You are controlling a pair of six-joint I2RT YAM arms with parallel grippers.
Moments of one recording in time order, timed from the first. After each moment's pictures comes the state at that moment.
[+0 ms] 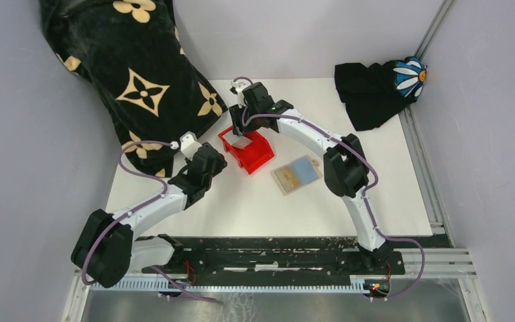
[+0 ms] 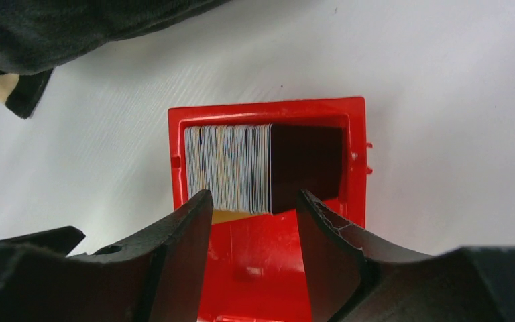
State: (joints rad) left arm -0.54 1.19 0.57 0.02 -0.53 -0.92; right arm 0.70 2.25 2.01 -0.48 -0.14 0.19
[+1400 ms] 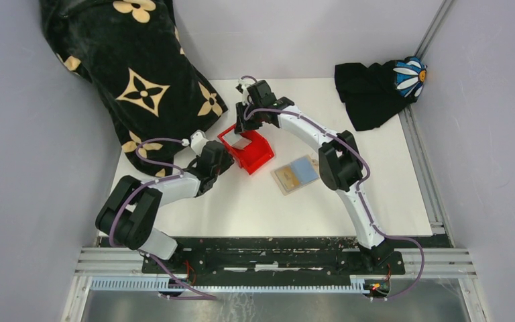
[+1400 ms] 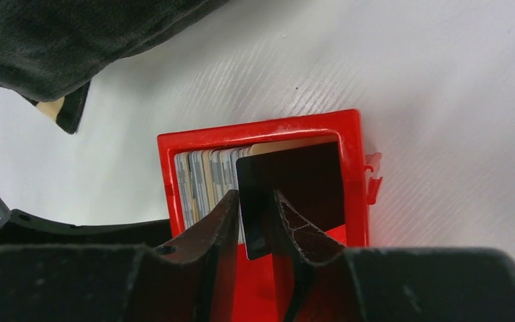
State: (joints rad) left arm -0.48 1.50 0.61 0.22 -0.38 -0.98; right arm 0.64 2.41 2.17 -0.52 -0.31 0.34
